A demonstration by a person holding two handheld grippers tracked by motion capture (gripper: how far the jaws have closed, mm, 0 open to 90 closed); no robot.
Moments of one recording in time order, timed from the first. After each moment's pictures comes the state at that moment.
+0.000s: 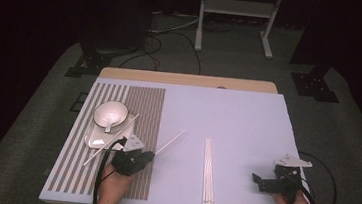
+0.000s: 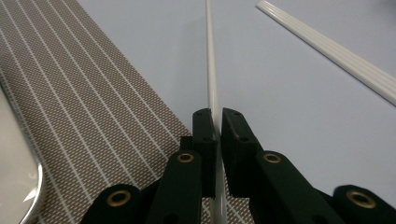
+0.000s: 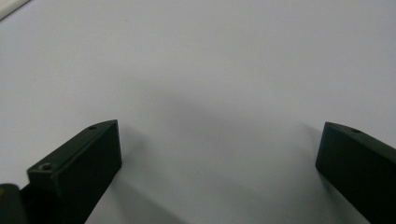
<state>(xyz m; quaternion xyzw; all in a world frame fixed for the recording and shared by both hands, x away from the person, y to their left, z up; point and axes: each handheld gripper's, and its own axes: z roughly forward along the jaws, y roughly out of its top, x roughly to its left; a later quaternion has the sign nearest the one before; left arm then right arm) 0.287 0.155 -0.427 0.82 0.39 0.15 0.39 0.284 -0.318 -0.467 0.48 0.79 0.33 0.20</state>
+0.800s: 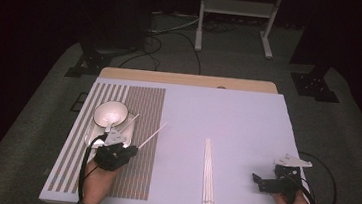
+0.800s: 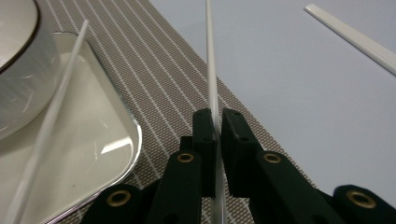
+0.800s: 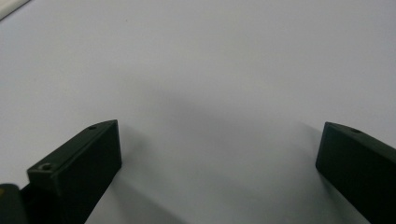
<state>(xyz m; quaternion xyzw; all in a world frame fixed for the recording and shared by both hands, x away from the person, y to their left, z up) 0.291 0.200 -0.421 0.79 0.43 0.18 0.39 0.284 -0.318 -0.468 0.48 0.79 0.33 0.20</state>
